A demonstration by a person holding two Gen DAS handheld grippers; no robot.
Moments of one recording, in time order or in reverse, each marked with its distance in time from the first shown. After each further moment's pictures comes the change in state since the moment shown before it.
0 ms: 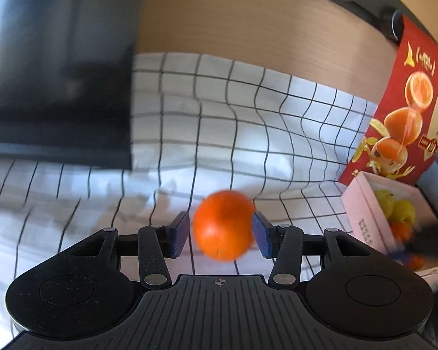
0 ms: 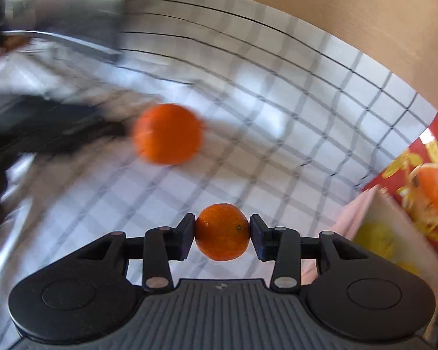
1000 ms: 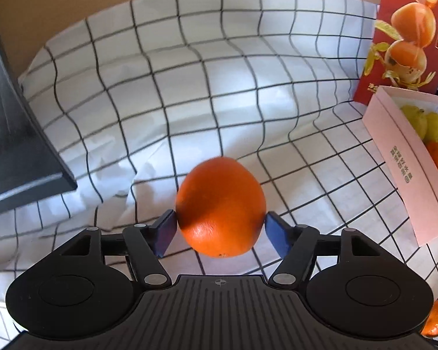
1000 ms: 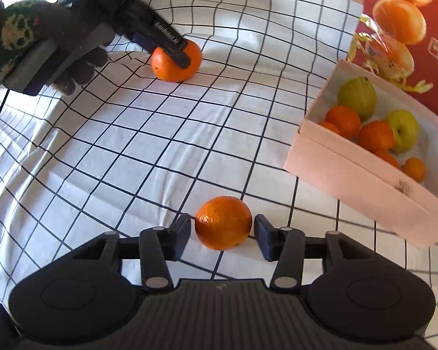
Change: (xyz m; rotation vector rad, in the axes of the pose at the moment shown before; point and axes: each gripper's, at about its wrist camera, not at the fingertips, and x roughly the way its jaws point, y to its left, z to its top) left arm 0.065 -0.023 0.003 0.256 0.267 0.050; right arm -0.033 0.019 -0.151 0.230 -0.051 -0.027
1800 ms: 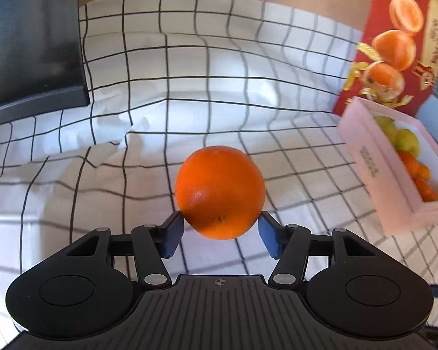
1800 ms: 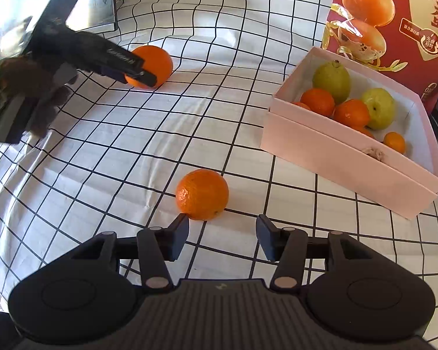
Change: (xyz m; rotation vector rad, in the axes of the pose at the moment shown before) left arm -0.031 -0.006 -0.063 -0.144 -0.116 -0.092; right arm -0.015 -0.012 -0.021 0.056 -0.016 -0.028
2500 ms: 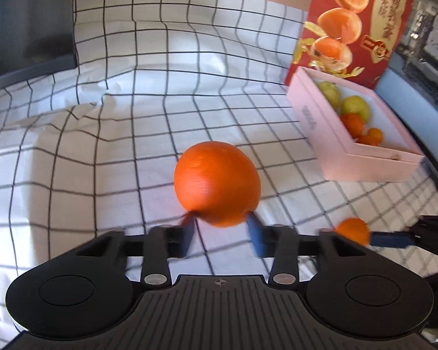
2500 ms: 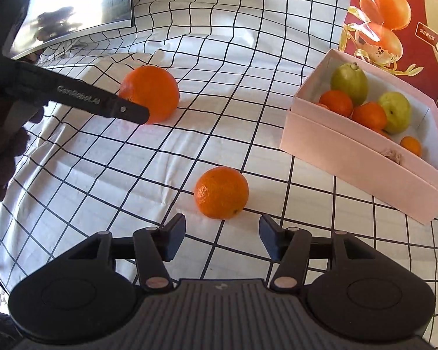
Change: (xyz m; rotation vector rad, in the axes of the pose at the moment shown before) left arm -0.057 -0.044 -0.055 0.002 0.032 -0.081; right arm 0.004 0.006 -0.004 -0.035 -0.007 0.049
